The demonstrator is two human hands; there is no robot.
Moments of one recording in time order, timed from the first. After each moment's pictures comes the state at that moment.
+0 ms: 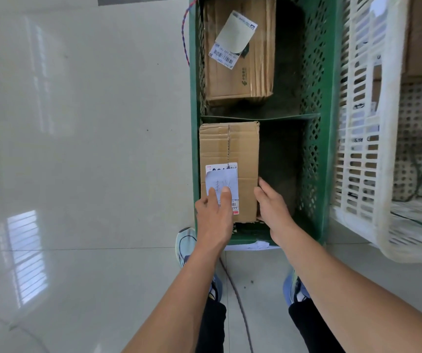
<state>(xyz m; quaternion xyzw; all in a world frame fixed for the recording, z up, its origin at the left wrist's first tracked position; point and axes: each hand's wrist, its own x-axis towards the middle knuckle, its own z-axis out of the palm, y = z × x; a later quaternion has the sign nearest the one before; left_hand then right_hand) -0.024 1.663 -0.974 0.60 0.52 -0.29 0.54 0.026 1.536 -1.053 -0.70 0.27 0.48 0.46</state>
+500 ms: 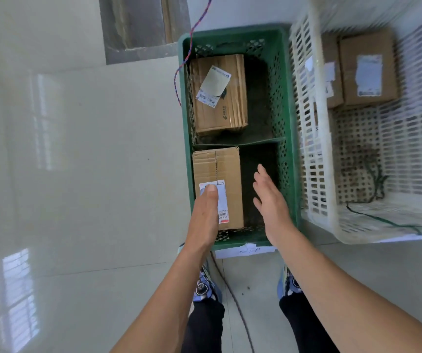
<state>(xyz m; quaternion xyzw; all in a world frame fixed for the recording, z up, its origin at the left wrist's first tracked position) -0.010 1.680 -0.889 0.61 0.45 -0.25 0.61 0.054 1.541 -0.932 -0.68 0.23 0.36 0.60</state>
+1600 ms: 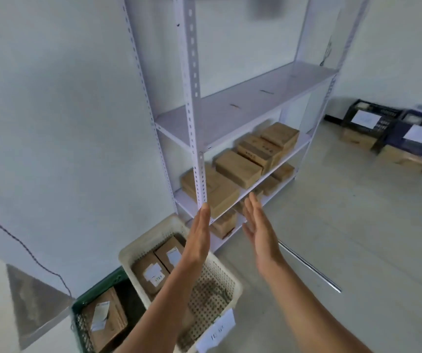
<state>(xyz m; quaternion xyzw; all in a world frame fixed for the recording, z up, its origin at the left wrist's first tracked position) 0.133 1.250 -0.287 0.72 -0.01 -0.19 0.67 0.094 1.108 -0.305 -0.61 0.17 -0.11 0.76</state>
